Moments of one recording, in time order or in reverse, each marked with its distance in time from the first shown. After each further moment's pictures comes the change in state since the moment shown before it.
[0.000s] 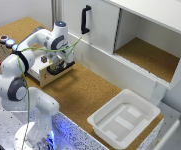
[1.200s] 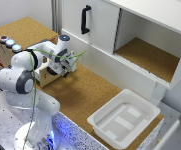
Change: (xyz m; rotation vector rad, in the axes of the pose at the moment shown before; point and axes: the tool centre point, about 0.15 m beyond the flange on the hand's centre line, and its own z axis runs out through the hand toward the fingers) arm 0.031 -0.021 0.072 0.065 0.026 -0.055
